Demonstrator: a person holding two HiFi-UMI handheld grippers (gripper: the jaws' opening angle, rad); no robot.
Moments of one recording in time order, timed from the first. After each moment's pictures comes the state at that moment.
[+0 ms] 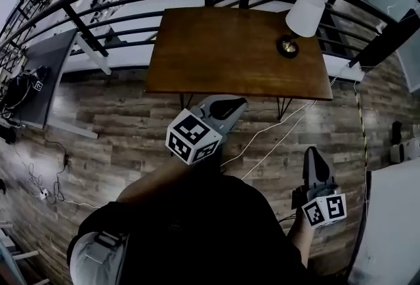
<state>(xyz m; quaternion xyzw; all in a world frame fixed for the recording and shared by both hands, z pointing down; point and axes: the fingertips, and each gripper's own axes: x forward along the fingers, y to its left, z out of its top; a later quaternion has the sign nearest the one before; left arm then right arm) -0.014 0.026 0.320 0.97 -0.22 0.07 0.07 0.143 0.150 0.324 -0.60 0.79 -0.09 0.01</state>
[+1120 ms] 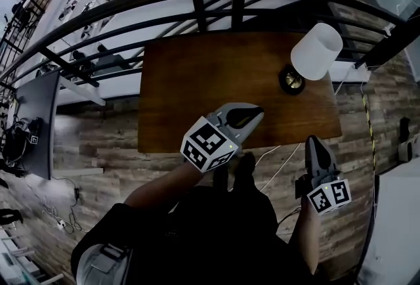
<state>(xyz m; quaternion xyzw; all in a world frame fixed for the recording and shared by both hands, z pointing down) 0.073 -0.237 0.332 0.98 -0.14 0.09 0.08 0.193 -0.156 0.346 -0.60 0.78 -0.13 0.05</state>
